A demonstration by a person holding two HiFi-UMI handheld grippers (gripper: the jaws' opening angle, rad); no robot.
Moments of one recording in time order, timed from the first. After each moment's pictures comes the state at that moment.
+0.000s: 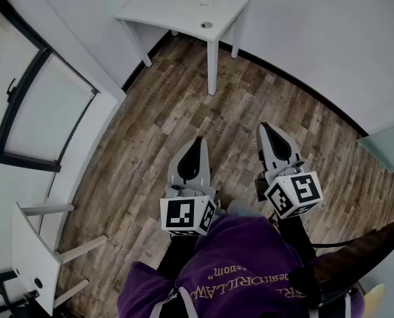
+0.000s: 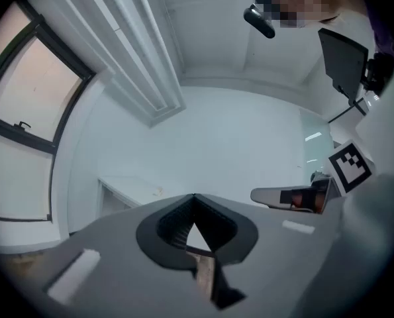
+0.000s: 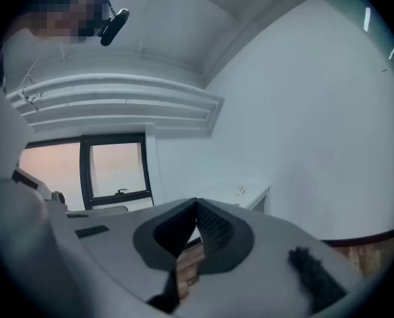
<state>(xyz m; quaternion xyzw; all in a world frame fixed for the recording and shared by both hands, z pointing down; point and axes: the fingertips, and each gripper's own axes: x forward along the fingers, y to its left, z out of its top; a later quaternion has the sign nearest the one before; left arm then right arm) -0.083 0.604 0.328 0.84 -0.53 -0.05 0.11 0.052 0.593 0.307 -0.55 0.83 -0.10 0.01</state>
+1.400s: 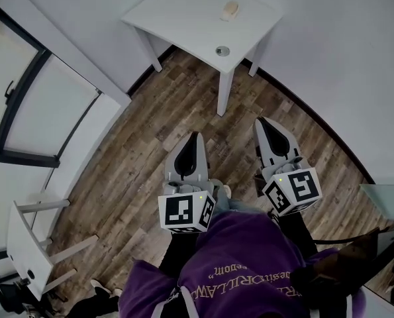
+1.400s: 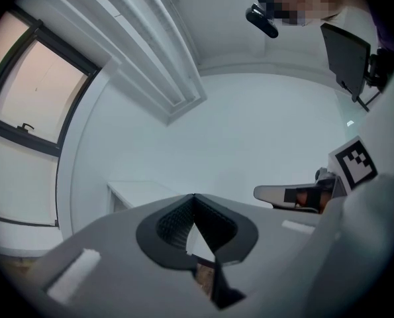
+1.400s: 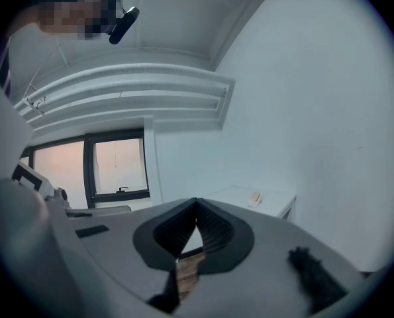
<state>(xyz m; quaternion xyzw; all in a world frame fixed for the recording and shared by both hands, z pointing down) -0.057 0.343 0.340 0.78 -0.62 -0.04 0.11 0.072 0.311 0.315 -0.47 0.88 -0.09 0.00</state>
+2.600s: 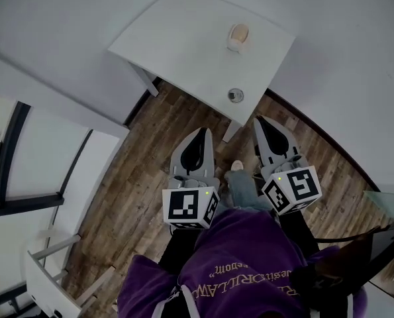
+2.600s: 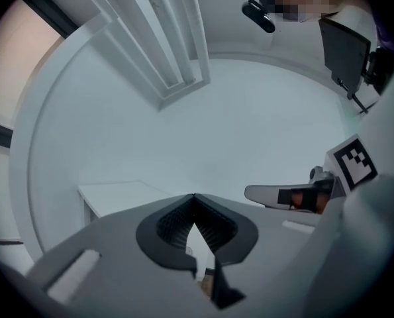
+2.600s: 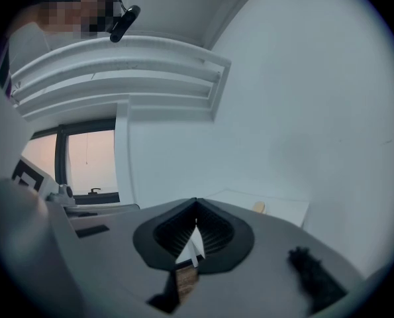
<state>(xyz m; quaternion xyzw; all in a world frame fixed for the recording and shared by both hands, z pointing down) -0.112 0.081 0.354 0.82 -0.55 -0.03 0.12 -0.004 0.067 0.333 -0.50 0.86 -0.10 -0.01</state>
